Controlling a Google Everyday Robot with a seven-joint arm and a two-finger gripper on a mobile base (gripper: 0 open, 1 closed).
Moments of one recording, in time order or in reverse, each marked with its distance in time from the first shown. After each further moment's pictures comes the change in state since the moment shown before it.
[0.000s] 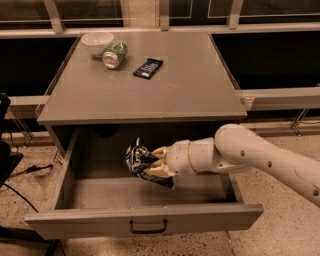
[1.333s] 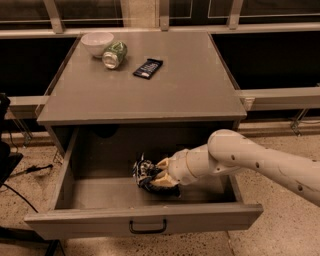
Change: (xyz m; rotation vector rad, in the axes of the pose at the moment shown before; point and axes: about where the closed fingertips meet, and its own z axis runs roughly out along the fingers) arm 0.064 0.005 0.017 -0.057 0.161 0.010
